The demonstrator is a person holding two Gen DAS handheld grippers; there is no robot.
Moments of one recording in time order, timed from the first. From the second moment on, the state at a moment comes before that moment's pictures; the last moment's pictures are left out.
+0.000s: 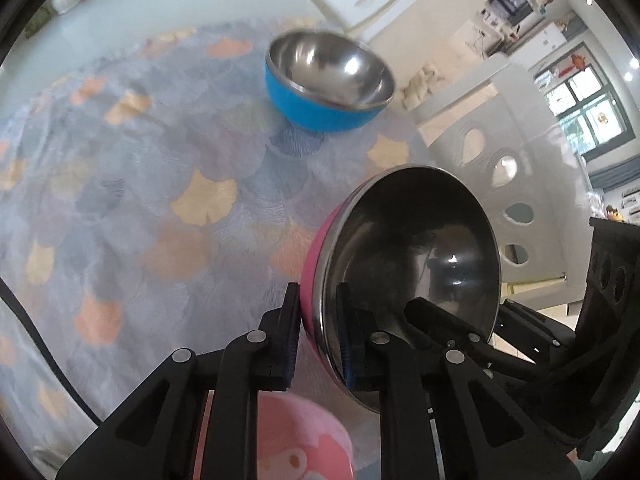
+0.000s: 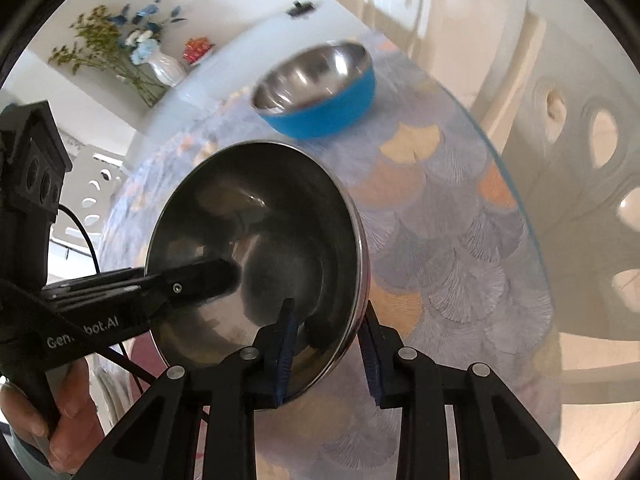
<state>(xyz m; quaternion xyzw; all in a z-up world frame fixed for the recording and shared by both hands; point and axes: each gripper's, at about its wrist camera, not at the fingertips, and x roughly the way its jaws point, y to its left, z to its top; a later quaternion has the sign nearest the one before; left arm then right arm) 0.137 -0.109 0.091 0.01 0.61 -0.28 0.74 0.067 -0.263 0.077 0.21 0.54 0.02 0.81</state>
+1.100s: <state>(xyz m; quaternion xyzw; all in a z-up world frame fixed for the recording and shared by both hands) 0.013 0.036 0.111 -0.04 0.58 -0.24 0.78 -0.028 -0.119 0.116 0.14 0.57 0.03 0.81</state>
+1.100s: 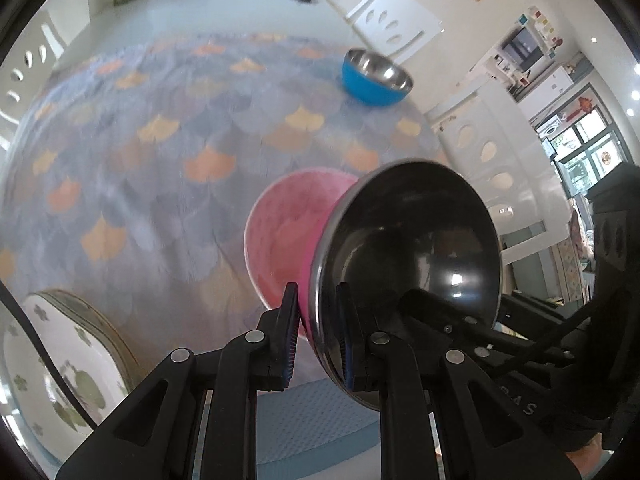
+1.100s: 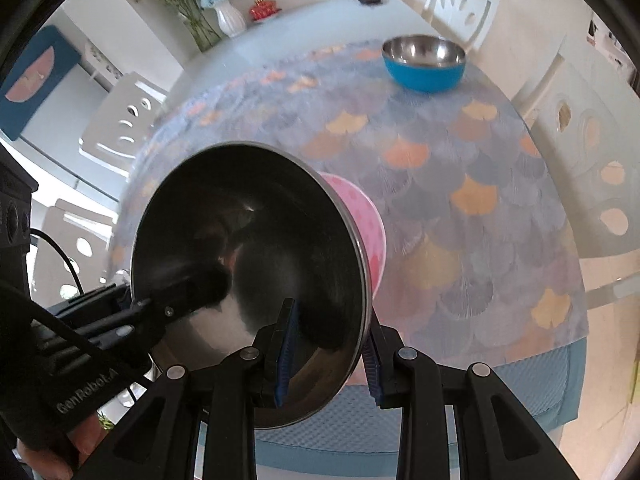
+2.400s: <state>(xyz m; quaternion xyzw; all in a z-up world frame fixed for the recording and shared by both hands) 0.046 0.036 0.088 -0.04 0.62 -0.17 0.76 -0.003 -0.122 0.099 0.10 0.62 0.05 0.77</state>
